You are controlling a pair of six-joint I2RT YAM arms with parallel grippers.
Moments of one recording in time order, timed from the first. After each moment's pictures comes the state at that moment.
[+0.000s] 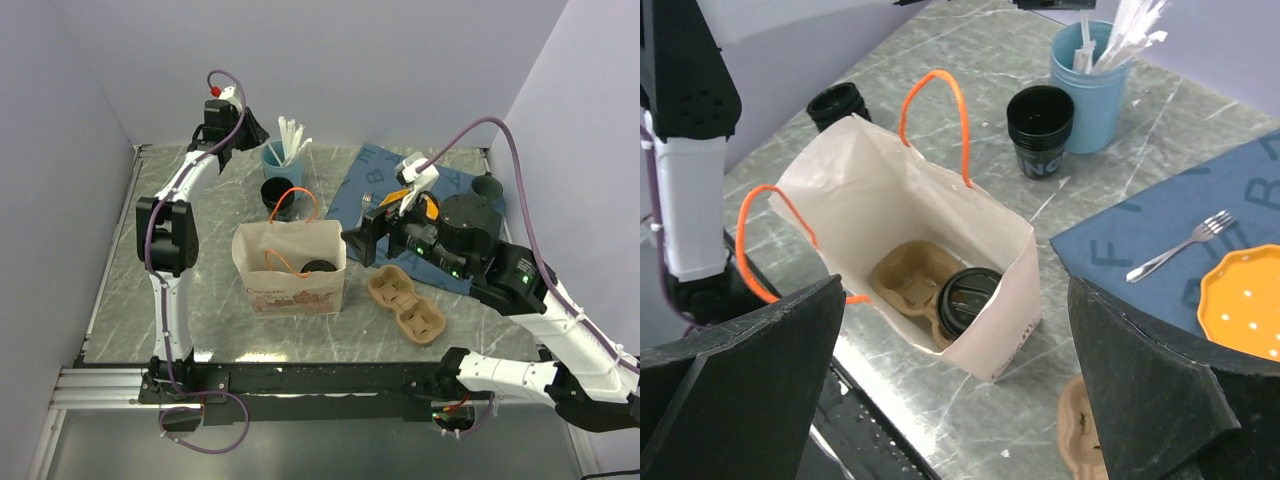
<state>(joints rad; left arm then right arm) -0.15 2.24 1.98 -0.11 0.26 -0.45 0.92 0.97 1.44 -0.69 0.16 0.20</state>
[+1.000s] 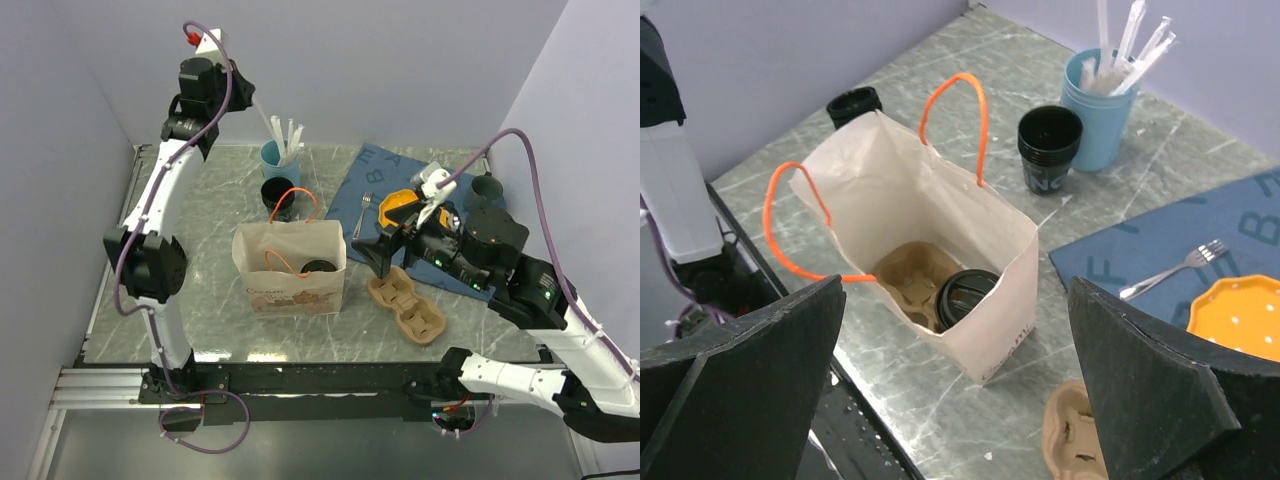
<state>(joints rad) -0.21 1.96 2.08 -0.23 0.11 -0.34 0.92 0.89 1.40 -0.67 0.10 0.12</state>
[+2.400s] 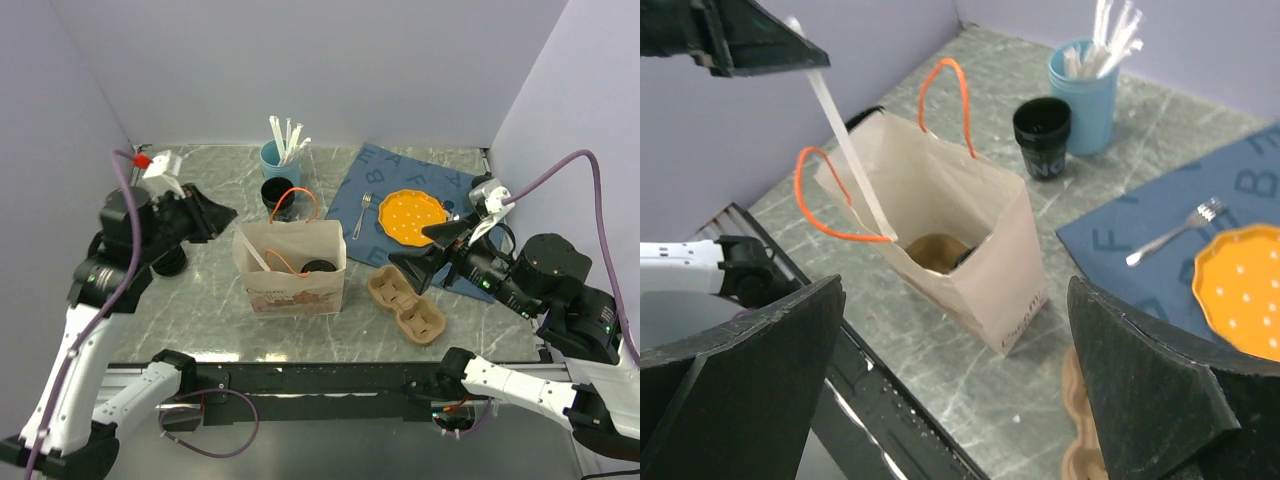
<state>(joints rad) -0.29 0.84 1.25 -0.64 0.25 -0.52 0.92 0.74 1.42 -0.81 0.15 0.24</state>
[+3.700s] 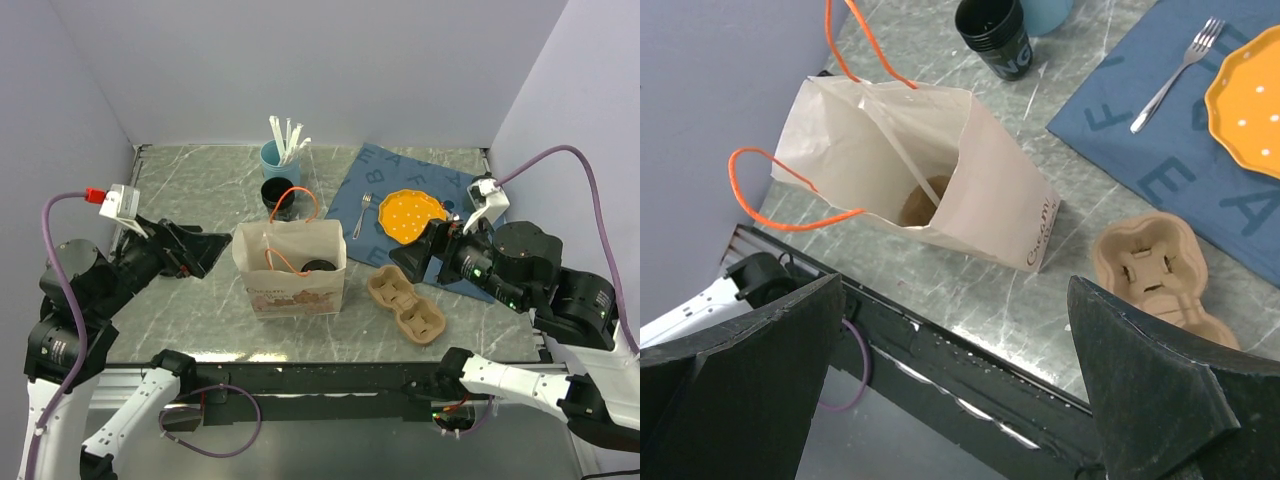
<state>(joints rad) -0.29 0.62 1.27 -0.70 0.33 -0.52 0.92 0.84 1.53 -1.10 0.29 0.61</state>
